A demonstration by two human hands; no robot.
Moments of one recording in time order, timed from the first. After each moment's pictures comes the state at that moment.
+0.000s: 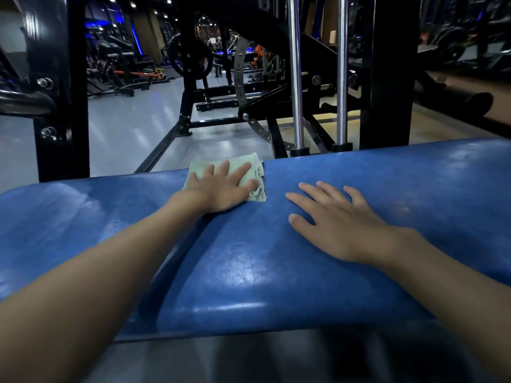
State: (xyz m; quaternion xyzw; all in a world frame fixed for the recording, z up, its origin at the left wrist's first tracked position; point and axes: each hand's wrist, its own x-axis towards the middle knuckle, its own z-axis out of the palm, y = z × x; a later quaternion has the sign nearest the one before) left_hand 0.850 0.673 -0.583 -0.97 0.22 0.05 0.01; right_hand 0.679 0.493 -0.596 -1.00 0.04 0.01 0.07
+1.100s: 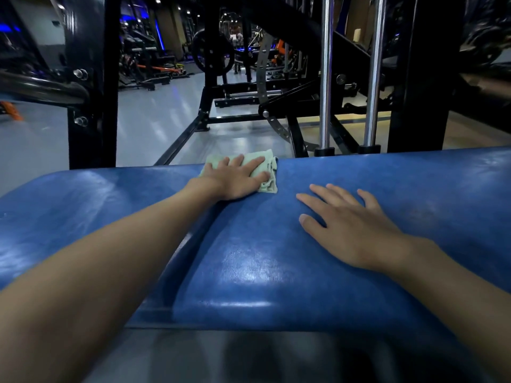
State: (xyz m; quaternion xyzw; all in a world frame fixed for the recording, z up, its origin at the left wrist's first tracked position) left_hand 0.878 0.690 -0.582 -0.97 0.22 0.05 -0.01; right_hand 0.687 0.518 -0.595 -1.00 0.03 0.00 0.08
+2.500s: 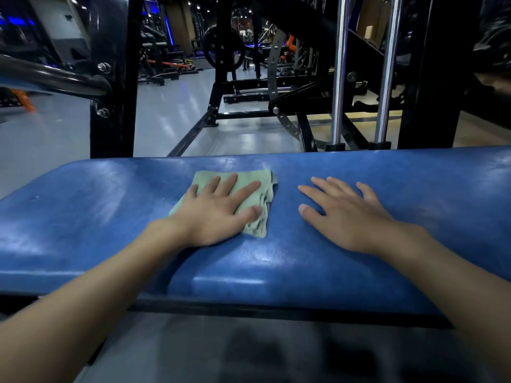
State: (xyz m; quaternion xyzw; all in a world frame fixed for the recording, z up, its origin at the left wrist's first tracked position) left_hand 0.775 0.768 -0.587 -0.97 0.26 0.04 0.00; right_hand 0.693 0.534 -0.593 -1.00 0.02 0.01 0.09
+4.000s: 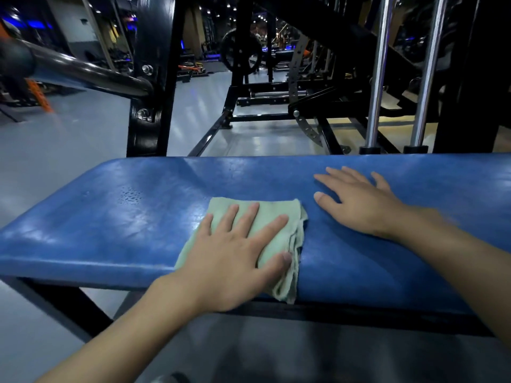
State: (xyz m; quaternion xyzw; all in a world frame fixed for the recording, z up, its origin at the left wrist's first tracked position) left_hand 0.699 0.838 -0.589 -0.96 0.27 0.01 0.01; right_hand 0.721 0.588 -0.574 -1.00 0.03 0.00 0.08
